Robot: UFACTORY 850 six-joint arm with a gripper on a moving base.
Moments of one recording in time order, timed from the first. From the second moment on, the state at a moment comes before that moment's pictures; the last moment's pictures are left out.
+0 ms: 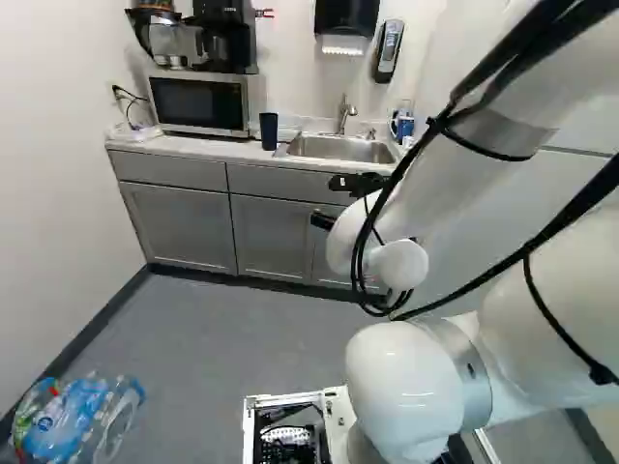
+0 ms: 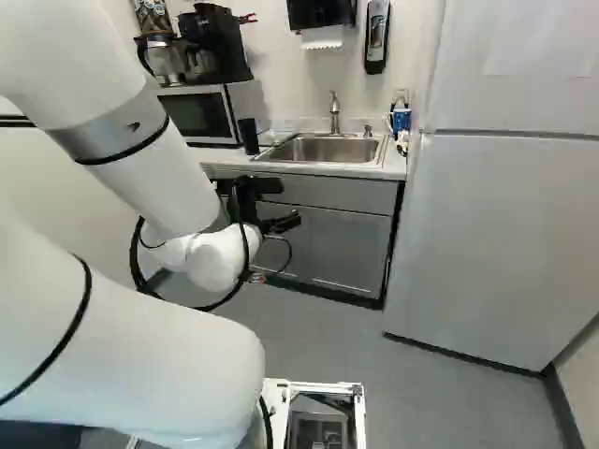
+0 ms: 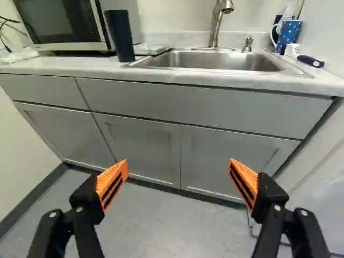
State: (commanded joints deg) arm 0.0 16.0 -5.0 0.0 50.0 0.0
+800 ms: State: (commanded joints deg) arm 0.0 16.0 -5.0 0.0 50.0 0.0
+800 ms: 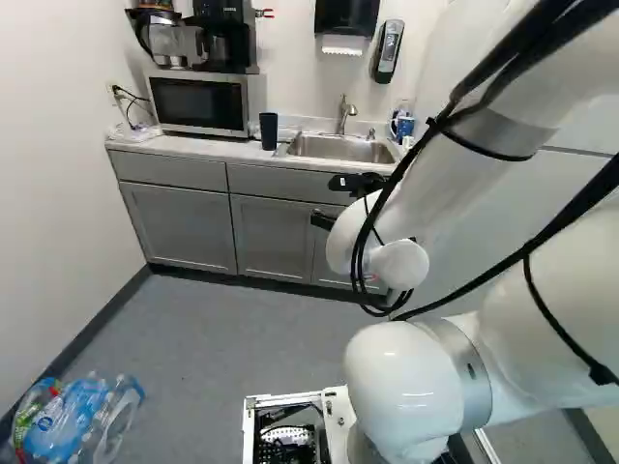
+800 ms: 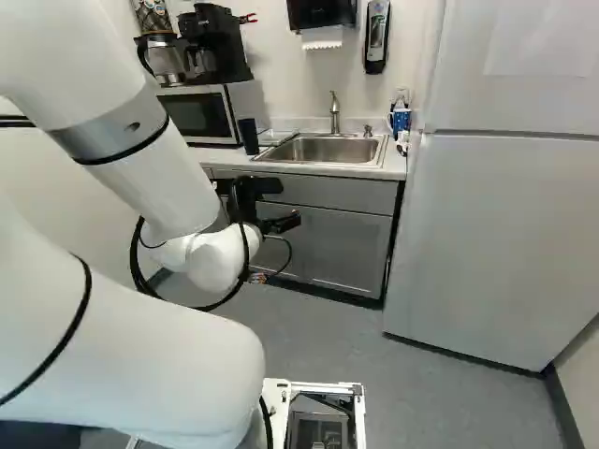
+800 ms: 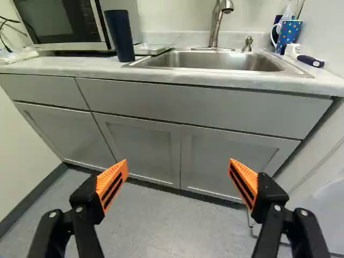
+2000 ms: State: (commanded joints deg) arm 0.2 15.7 -12.5 0.0 50.0 0.0
